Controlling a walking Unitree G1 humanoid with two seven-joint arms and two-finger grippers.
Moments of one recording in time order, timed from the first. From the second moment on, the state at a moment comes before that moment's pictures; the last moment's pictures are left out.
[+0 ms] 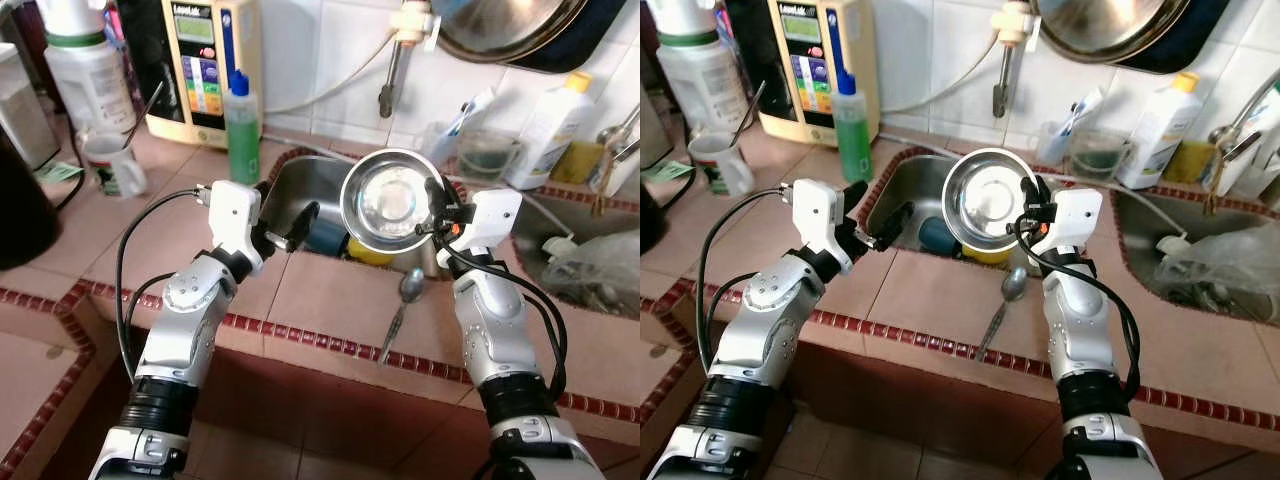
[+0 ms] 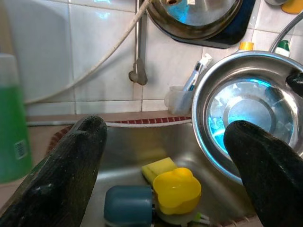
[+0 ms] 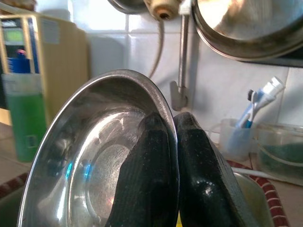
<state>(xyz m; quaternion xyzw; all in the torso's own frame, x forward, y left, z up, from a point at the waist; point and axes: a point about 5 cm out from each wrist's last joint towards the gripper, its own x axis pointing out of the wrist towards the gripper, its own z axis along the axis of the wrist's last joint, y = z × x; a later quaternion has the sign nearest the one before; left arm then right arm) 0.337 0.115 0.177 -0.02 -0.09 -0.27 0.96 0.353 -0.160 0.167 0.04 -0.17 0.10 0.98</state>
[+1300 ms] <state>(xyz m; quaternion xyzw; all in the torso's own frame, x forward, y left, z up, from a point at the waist) 0.315 0.103 0.160 0.03 -0.04 -0.34 0.94 0.364 -0.173 0.152 0.01 -0.09 0.09 0.99</state>
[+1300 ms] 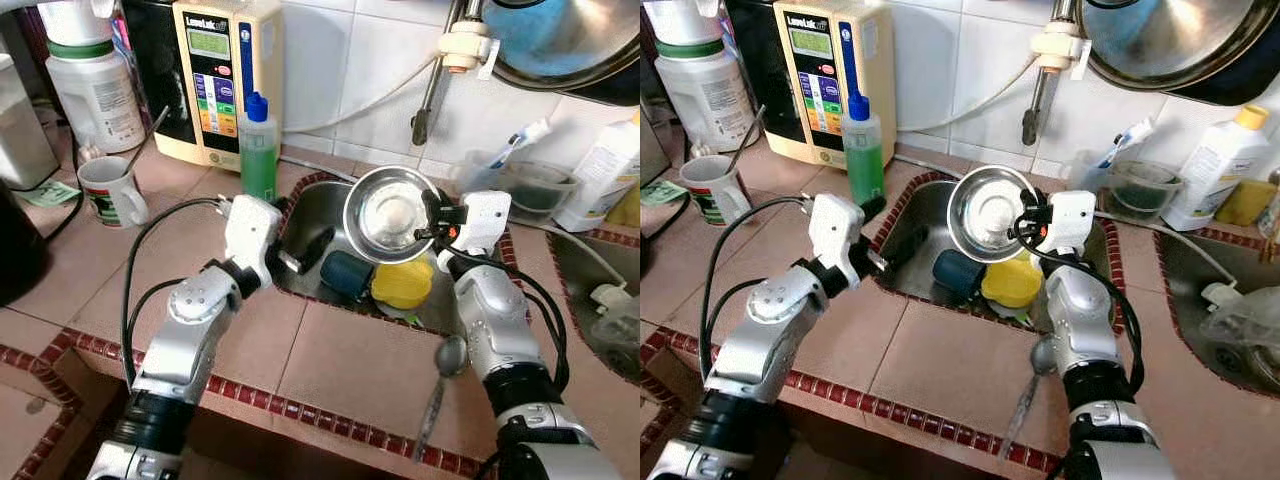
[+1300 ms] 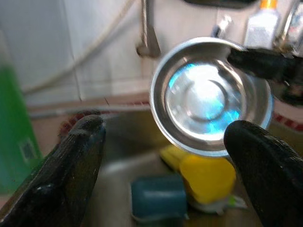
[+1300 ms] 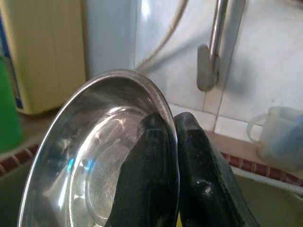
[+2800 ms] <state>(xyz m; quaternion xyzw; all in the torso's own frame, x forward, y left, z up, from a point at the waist) 0.285 0.075 0.159 0.06 0.04 -0.43 0.90 0.375 -0.168 0.098 0.08 0.17 0.11 0.98</state>
